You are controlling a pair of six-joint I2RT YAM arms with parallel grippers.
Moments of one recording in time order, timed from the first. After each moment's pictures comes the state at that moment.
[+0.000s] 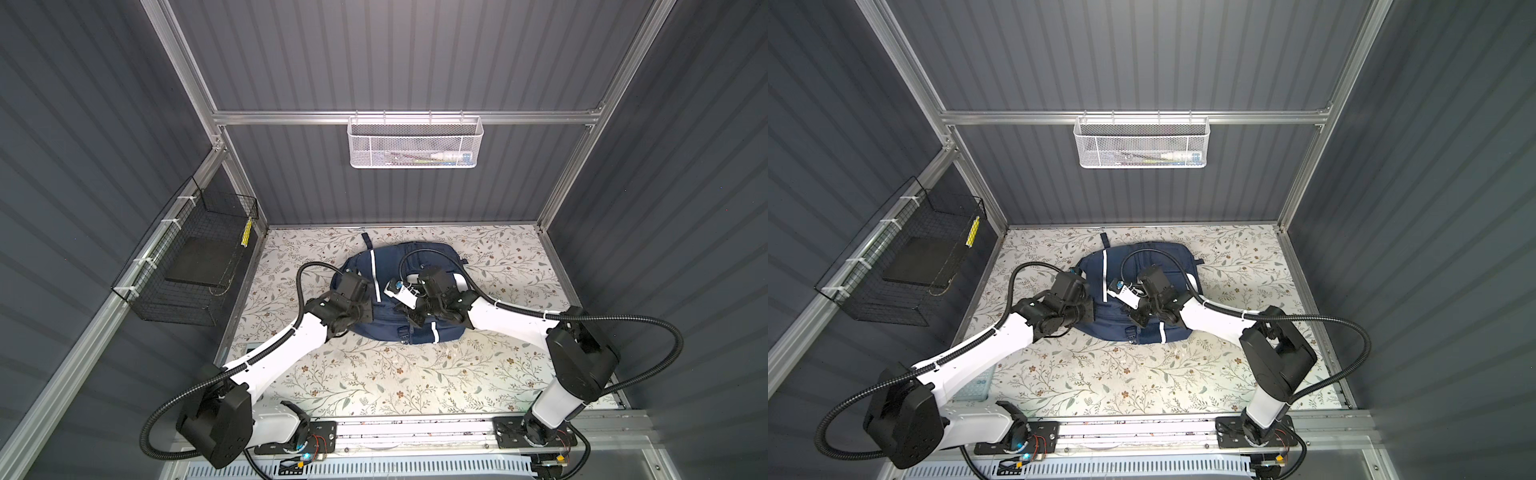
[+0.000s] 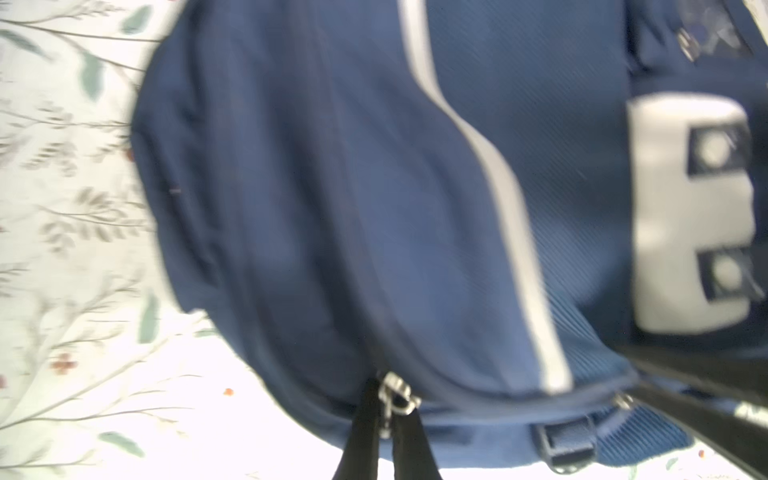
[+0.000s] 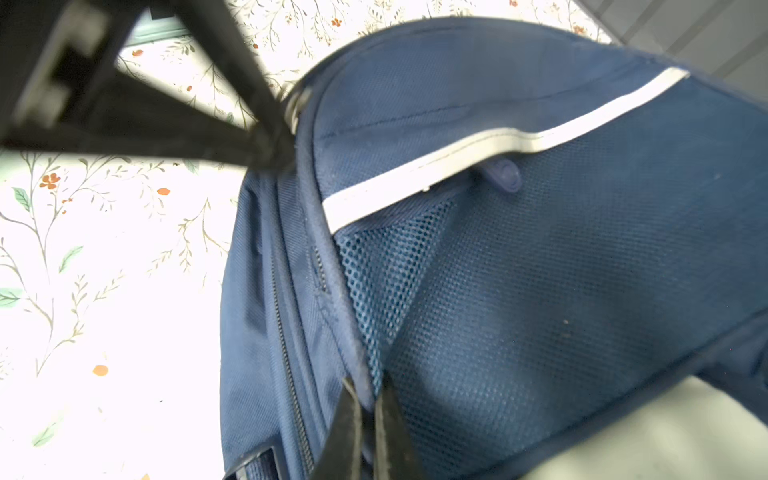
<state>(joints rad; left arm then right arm) -0.56 1.30 0.93 -0.54 -0.12 -0.49 0.76 1.67 1.05 -0.09 -0.30 -0.37</state>
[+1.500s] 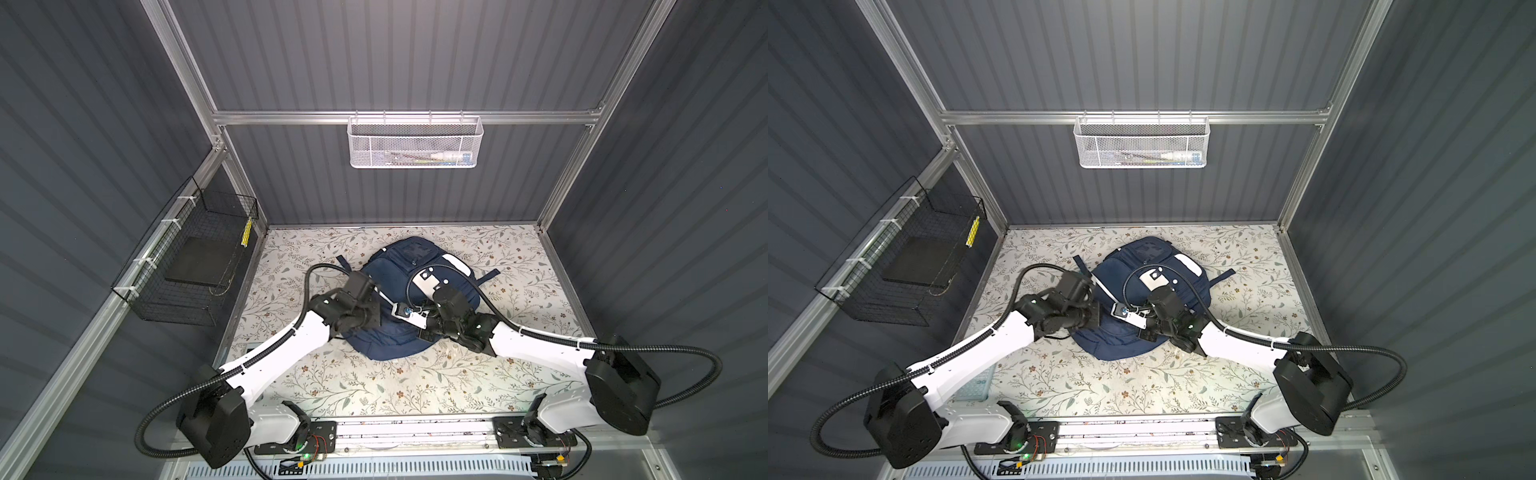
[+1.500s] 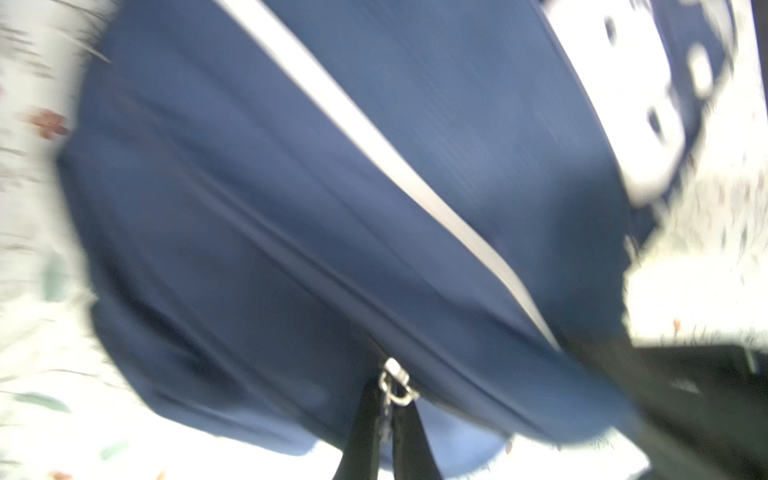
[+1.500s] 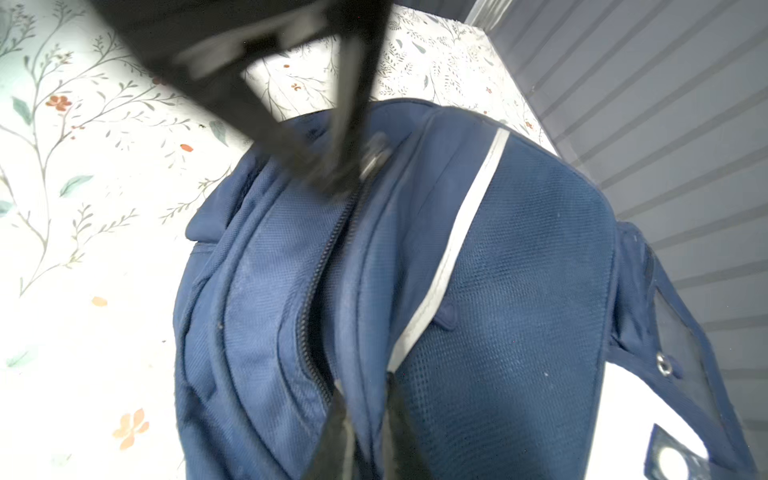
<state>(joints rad) -0.56 1.30 1.00 -0.67 0.03 -0.54 0.83 1.41 0.77 0.07 -0.18 -0.58</state>
